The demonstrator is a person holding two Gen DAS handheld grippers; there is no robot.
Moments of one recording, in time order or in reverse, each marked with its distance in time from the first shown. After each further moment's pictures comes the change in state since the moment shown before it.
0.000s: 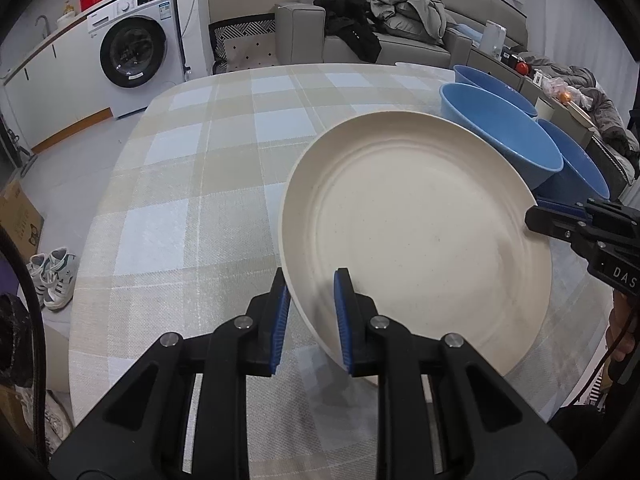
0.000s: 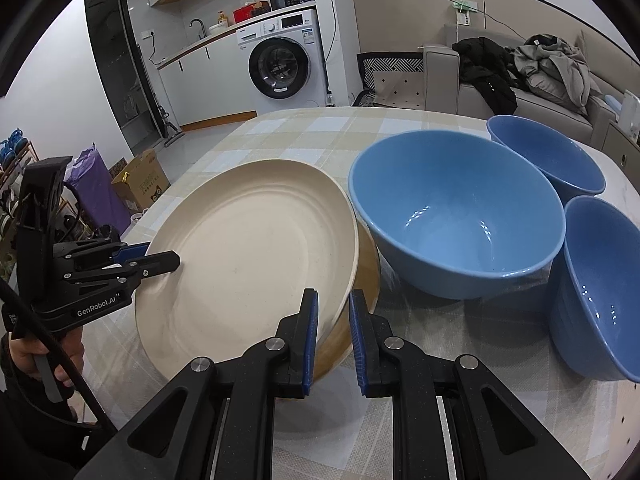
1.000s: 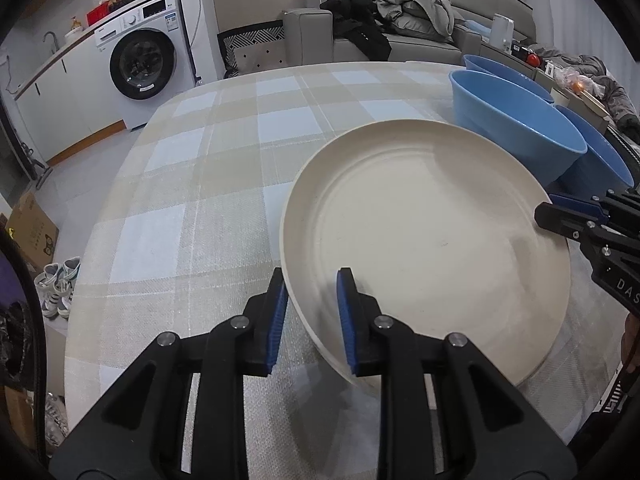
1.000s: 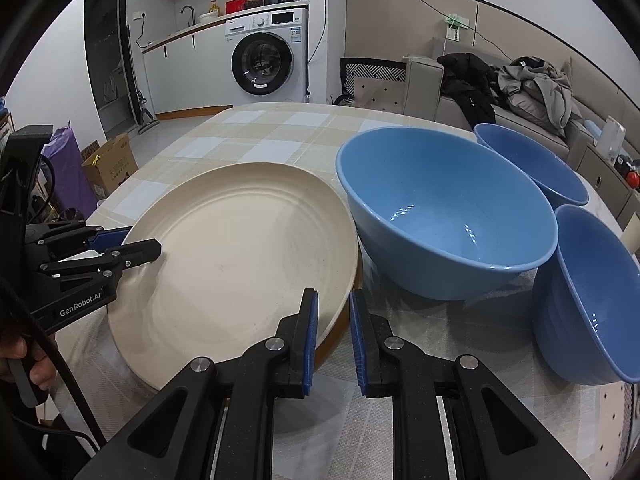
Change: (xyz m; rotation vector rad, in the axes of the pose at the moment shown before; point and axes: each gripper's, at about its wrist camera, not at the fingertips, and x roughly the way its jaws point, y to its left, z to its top) left arm 0.025 -0.013 -0.010 0.032 -0.032 0.080; right arm 0.023 0.014 -0.011 -0.064 -0.014 -0.147
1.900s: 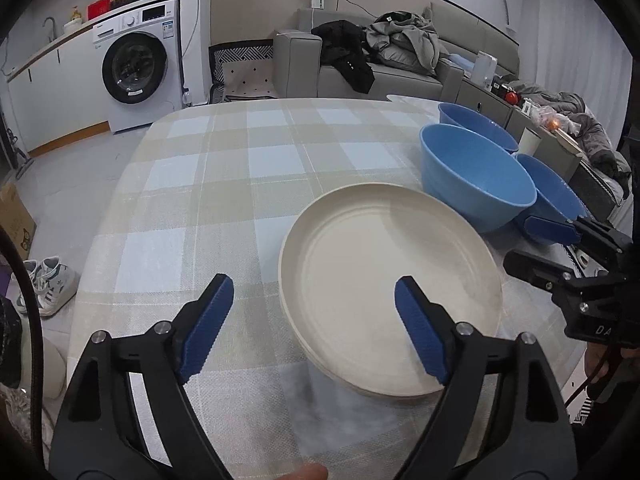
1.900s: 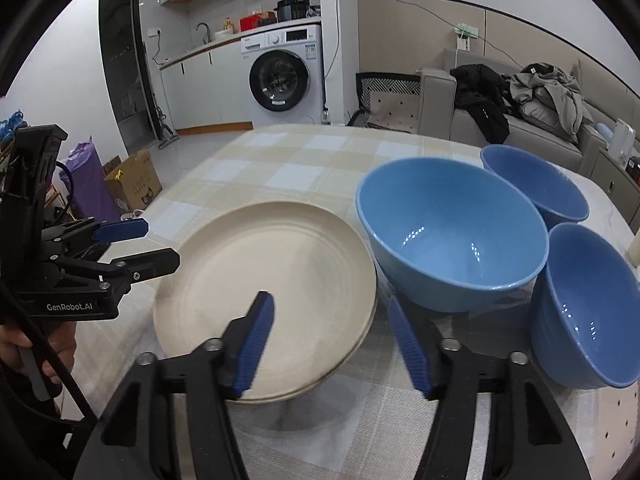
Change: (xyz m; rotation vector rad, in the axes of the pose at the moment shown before) left arm -0.054 0.020 0.013 -0.071 -0.081 -0.129; right arm -0.039 -0.001 0.008 0.008 -0.064 0.089
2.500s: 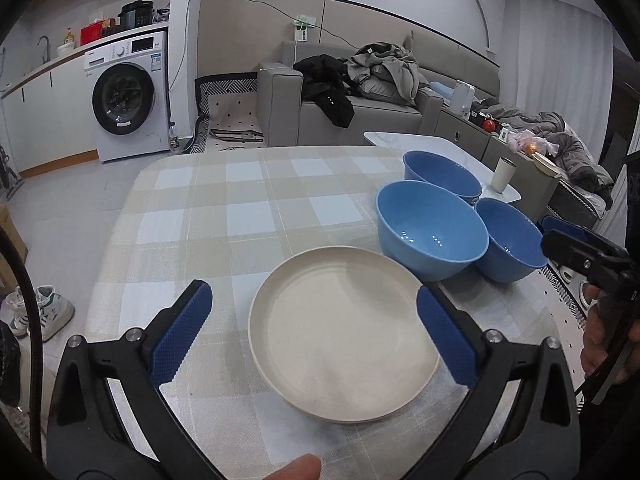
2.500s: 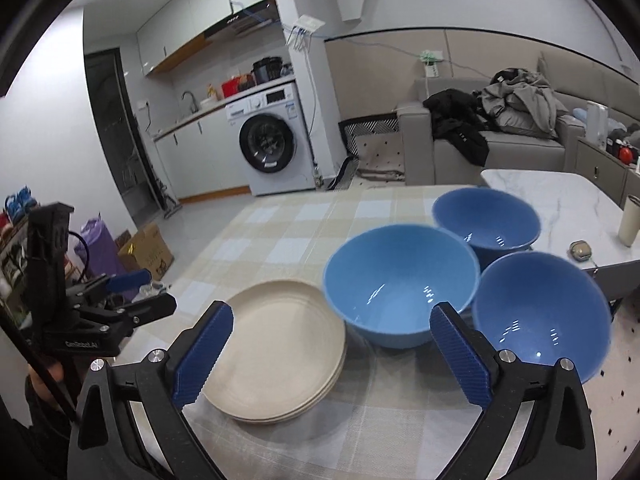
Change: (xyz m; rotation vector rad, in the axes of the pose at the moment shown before) left arm -0.066 -0.033 0.040 0.022 -0.118 -0.062; right arm -0.091 -0.047 0.026 0.175 -0.193 0.035
